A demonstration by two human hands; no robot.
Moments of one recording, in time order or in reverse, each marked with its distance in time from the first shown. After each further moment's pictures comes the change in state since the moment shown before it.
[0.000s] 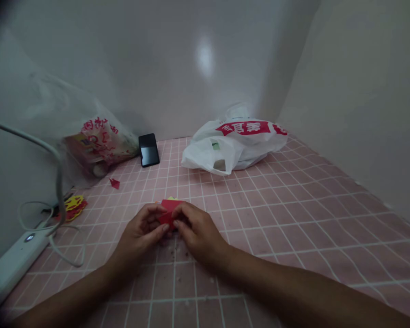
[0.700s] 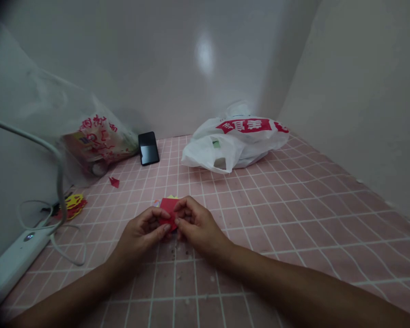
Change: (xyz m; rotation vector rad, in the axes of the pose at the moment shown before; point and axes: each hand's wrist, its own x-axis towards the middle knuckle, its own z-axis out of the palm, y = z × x) left_hand 0.002 0.001 -0.003 0.102 -0.043 0.019; right_hand 0.006 0.002 0.005 0.491 -0.016 0.217
